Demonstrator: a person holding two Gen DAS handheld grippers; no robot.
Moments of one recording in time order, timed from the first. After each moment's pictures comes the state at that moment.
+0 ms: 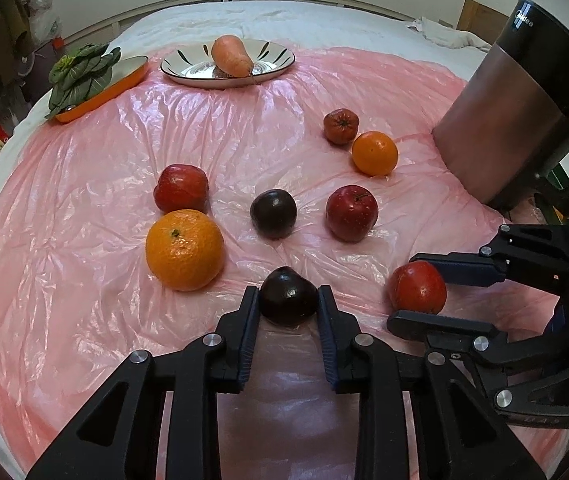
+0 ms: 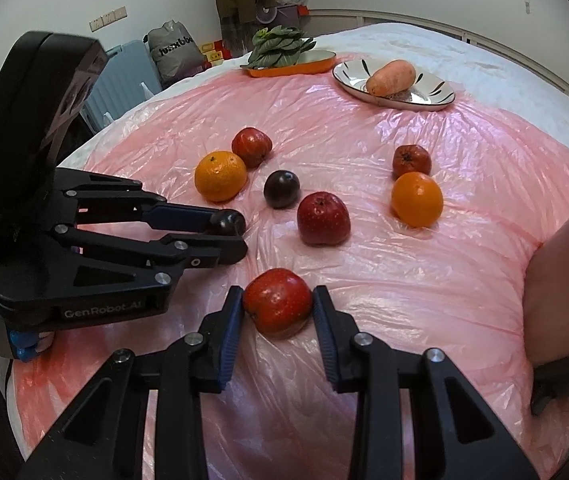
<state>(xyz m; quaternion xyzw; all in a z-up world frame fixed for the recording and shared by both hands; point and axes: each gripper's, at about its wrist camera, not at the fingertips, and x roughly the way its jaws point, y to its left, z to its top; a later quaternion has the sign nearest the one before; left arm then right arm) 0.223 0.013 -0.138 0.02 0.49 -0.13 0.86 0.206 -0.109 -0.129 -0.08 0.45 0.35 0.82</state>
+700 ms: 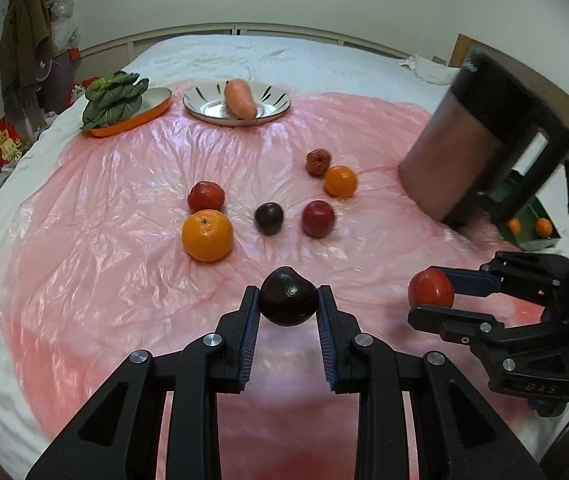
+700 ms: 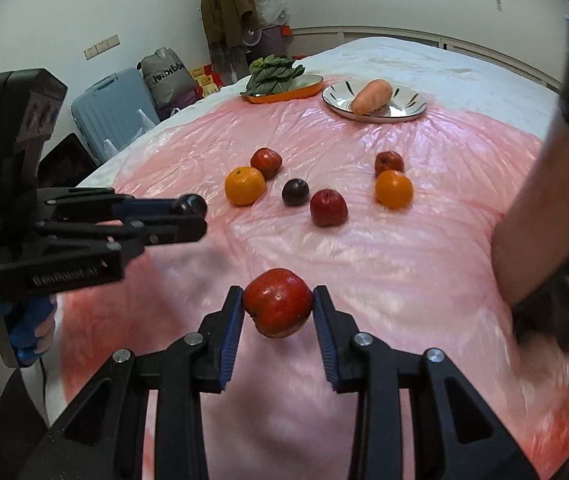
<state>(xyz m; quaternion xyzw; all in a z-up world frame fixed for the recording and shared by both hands) 0.153 0.025 -0.084 -0.01 0.43 -0.13 0.89 0.148 -0.139 -0.090 -0.04 0.43 0.32 0.84</state>
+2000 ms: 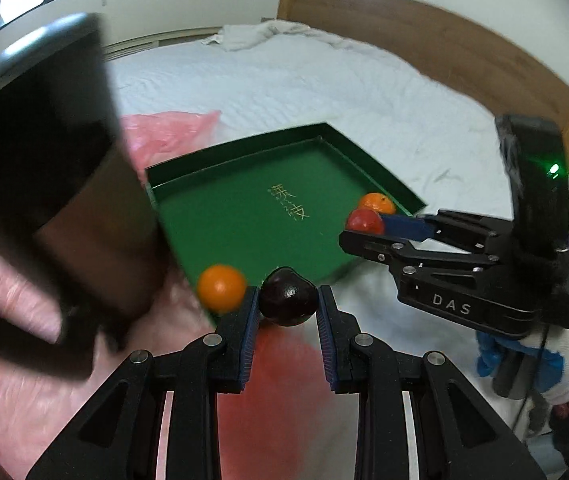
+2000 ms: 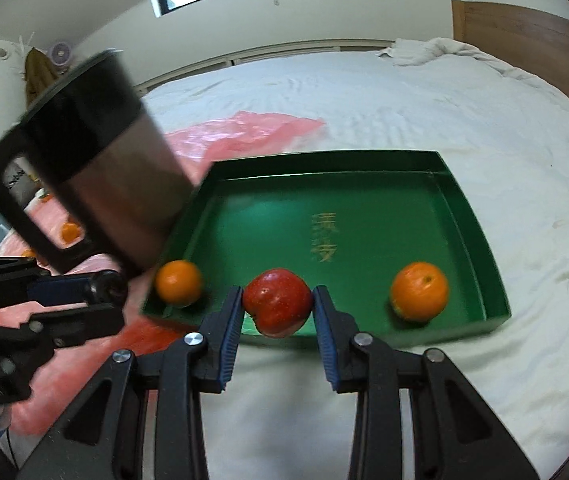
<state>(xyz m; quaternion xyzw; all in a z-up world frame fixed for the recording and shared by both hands) 0.176 -0.347 -0.057 0.10 0.42 -0.36 0.83 0.143 -0.506 -0.078 0.07 0.40 0.04 0.91</state>
